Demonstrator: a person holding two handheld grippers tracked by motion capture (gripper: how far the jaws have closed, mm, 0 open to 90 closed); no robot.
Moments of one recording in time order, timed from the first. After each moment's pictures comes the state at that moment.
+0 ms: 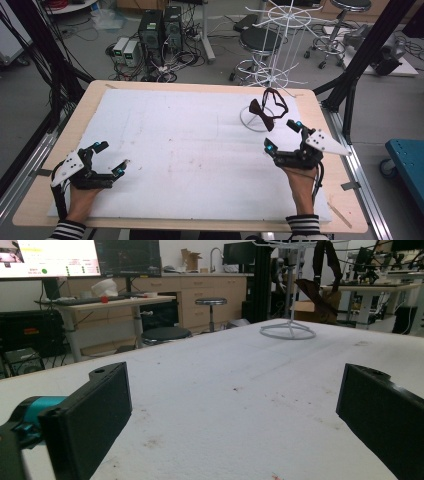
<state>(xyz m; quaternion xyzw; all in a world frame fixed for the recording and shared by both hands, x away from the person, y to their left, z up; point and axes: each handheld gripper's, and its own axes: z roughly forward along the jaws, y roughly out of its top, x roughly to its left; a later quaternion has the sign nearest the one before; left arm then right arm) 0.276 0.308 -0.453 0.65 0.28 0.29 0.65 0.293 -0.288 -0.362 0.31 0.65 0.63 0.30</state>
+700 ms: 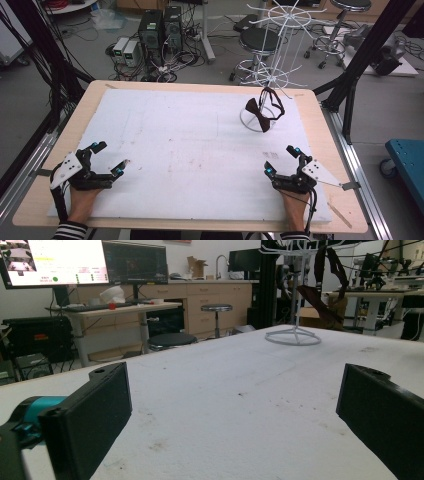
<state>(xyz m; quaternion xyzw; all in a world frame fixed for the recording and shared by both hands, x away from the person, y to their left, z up) 0.273 0.309 -0.454 0.63 0.28 0.31 0.65 0.269 -0.301 -0.449 0.34 0.62 0.64 0.31</state>
